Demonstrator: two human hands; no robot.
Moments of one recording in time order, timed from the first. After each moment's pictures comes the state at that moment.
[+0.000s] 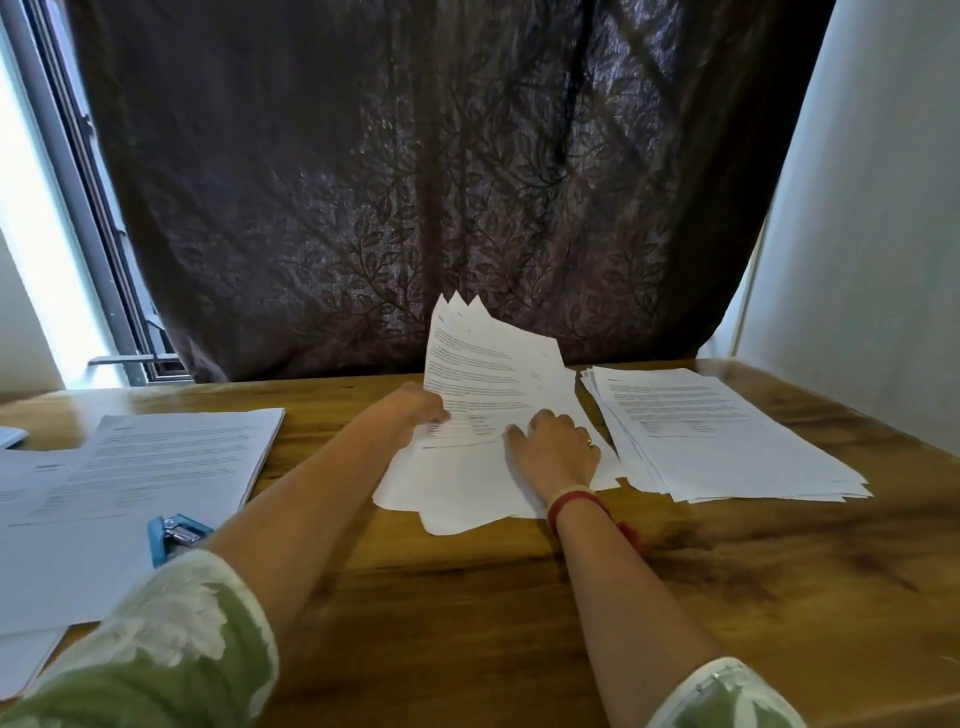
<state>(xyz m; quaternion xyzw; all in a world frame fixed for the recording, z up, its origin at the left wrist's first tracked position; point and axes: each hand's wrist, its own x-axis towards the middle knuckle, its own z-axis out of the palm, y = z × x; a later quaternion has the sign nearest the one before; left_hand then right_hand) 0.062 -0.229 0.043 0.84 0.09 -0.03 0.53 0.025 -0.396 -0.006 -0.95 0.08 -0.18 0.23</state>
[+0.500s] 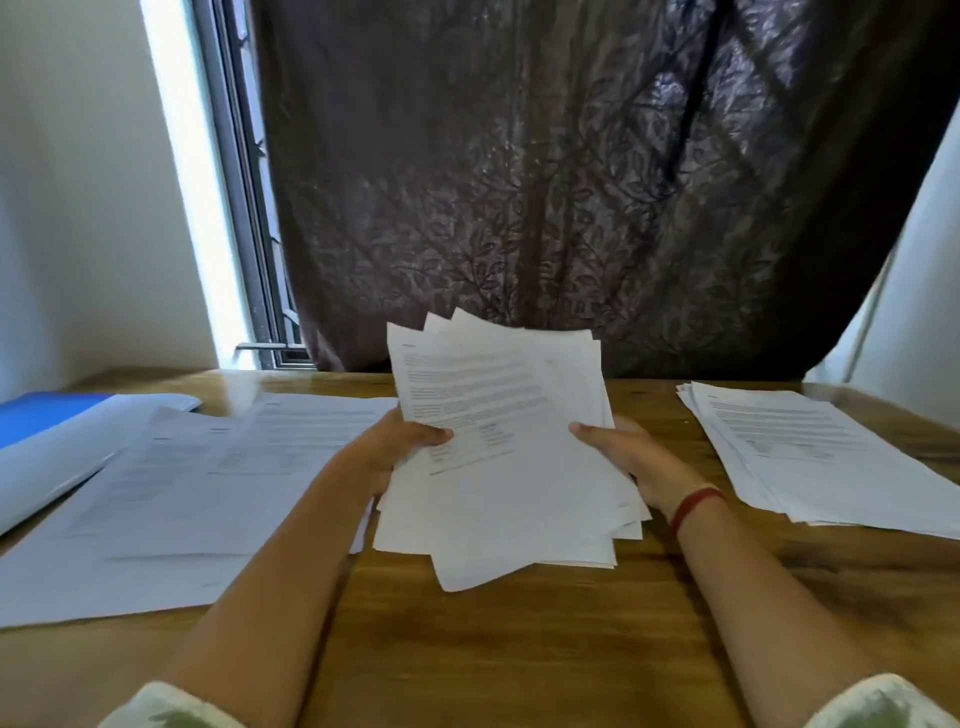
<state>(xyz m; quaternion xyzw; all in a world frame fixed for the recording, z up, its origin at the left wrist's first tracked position) -0.032 -0.094 0.019 0.73 -0.04 0.00 0.69 0.016 -0.379 0.014 -0.76 -0.06 0.10 0.63</state>
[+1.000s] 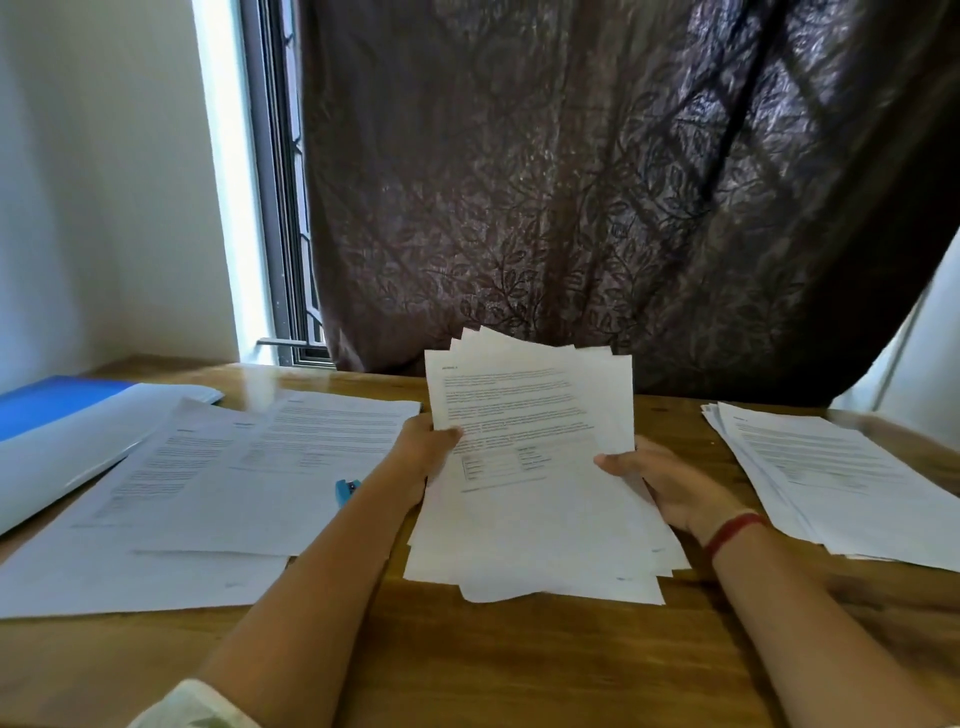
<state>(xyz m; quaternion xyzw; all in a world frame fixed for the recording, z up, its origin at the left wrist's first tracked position) -0.017 -0.103 0.007 0.73 0.12 0.07 0.67 0.002 -0.374 0.023 -0.74 -0.08 0.15 0.66</state>
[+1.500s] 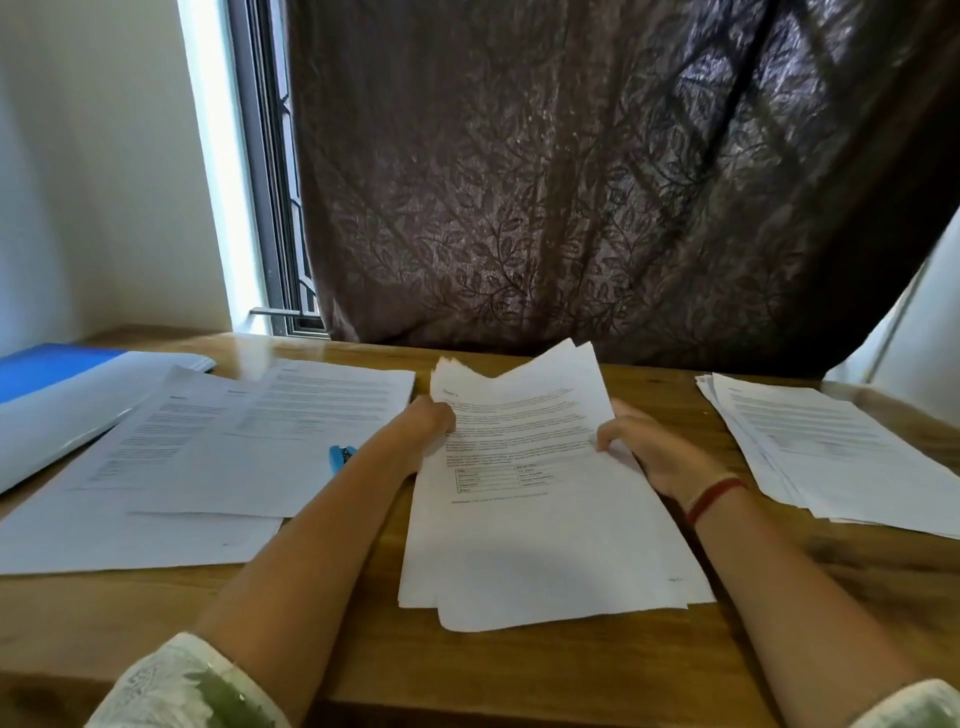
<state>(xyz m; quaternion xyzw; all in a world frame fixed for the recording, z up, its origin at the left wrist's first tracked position) -0.021 -0.112 0.010 0.80 0.20 -0.01 0.56 -0.015 -0.362 0.032 -0.78 -0.11 0.14 0.60</state>
